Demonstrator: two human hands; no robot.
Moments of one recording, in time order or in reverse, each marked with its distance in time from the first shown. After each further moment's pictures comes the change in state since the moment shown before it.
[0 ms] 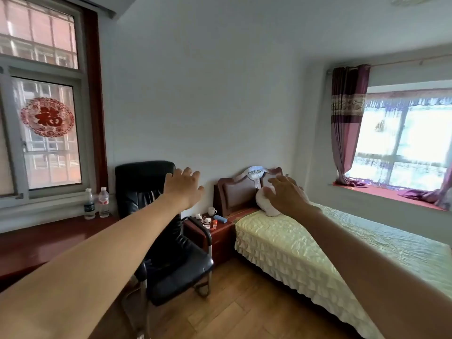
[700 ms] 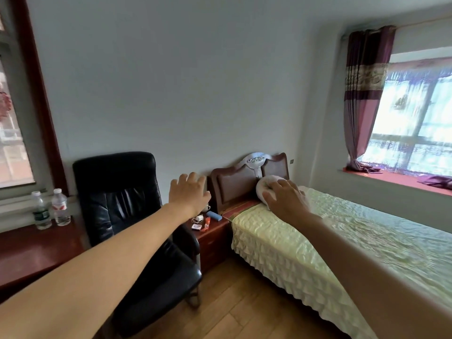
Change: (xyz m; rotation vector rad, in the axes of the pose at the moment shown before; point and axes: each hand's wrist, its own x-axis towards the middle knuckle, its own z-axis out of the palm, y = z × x) left_hand 0.245 0.097 0.170 -0.058 -0.068 0.021; right_hand 0.222 0.152 0.149 -0.033 -0.022 0.034
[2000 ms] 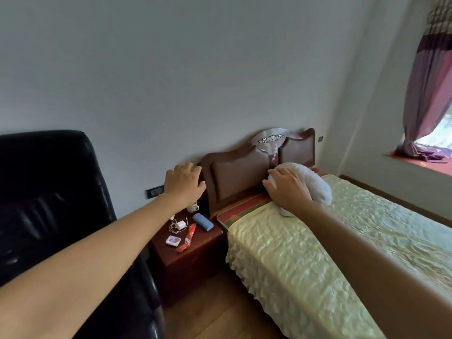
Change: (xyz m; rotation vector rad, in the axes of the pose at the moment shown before) left_hand 0.543 0.031 0.352 0.003 -0.121 -0.116; right_hand 0.528 0.210 0.335 0.080 -0.158 -0.098
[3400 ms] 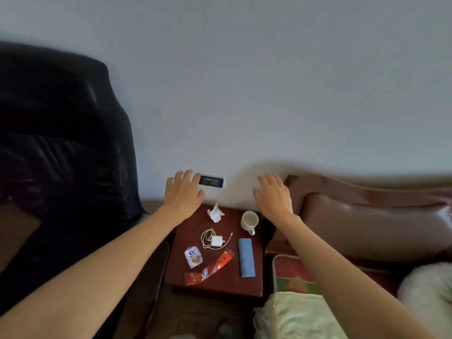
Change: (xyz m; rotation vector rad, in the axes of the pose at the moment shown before) left_hand 0.337 -0.194 0.328 0.033 -0.262 -0.766; right_hand 0.525 -0.097 0.449 0.154 -0.400 -0.631
